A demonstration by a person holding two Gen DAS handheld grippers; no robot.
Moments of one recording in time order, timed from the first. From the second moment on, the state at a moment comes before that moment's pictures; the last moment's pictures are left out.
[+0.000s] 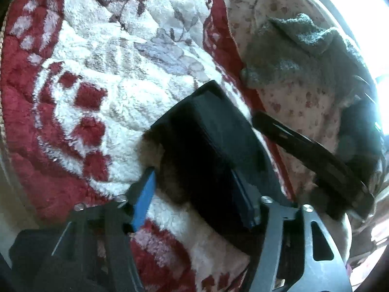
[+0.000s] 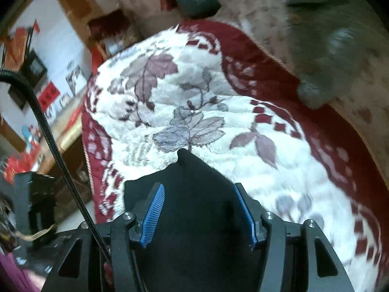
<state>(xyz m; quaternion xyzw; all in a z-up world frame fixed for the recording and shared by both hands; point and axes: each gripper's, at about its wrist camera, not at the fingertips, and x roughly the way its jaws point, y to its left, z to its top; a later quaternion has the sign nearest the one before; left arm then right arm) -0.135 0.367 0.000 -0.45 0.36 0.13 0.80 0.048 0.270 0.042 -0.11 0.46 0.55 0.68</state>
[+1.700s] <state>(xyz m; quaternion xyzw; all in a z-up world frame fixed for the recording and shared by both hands) -0.108 0.098 0.130 -0.16 0.32 -0.09 0.93 0.062 -0.071 0.124 0.19 0.36 0.48 0.78</state>
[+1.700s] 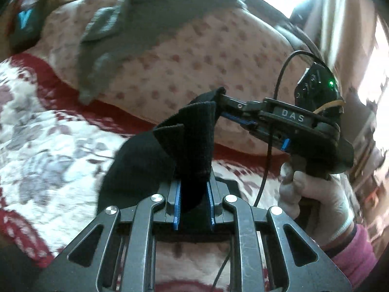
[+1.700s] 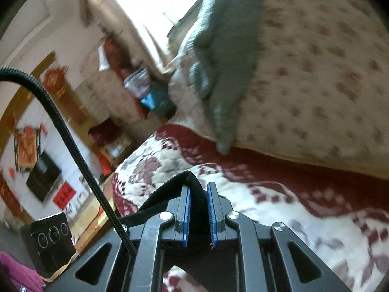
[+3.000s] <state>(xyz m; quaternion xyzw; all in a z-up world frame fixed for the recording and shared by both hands) -0.075 0.122 0.076 -0.11 0.40 -0.03 0.91 0.019 -0.161 0.013 0.25 0.48 0.31 0.78</state>
